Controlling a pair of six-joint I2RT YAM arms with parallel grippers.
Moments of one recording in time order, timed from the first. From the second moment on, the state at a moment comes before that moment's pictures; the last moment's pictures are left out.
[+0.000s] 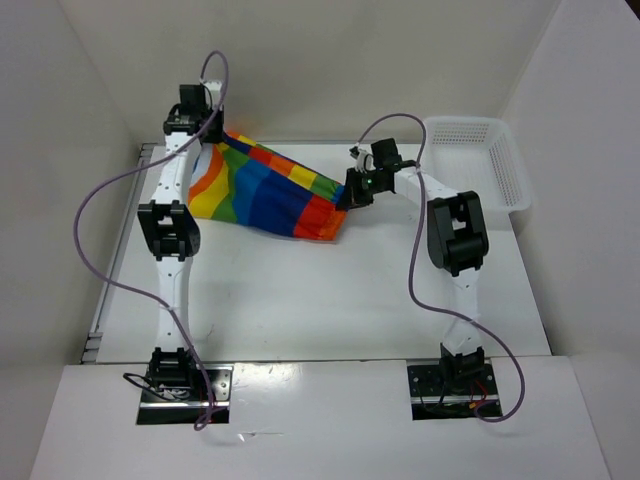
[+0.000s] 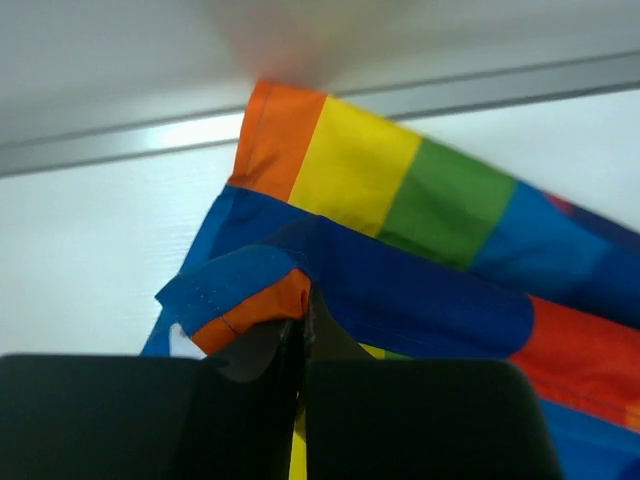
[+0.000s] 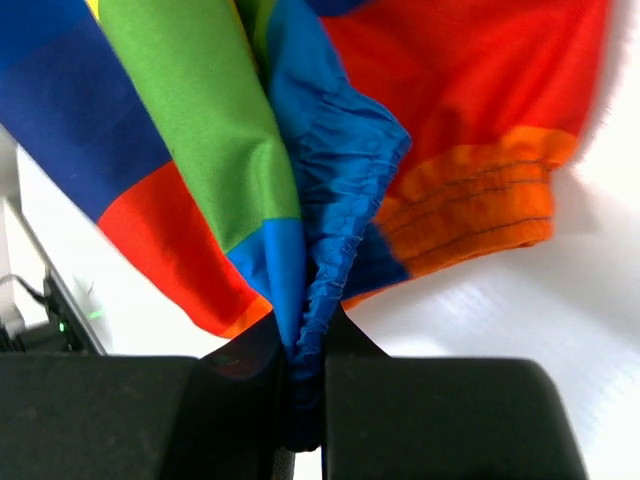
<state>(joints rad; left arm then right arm) 0.03 2.53 2.69 -0.77 0.10 0.07 0.26 2.20 1.71 -0.44 -0.68 0.21</state>
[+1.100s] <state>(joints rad) 0.21 2.26 2.31 -0.77 0.11 0.07 0.29 2.45 2.05 -0.44 -0.28 0.37</state>
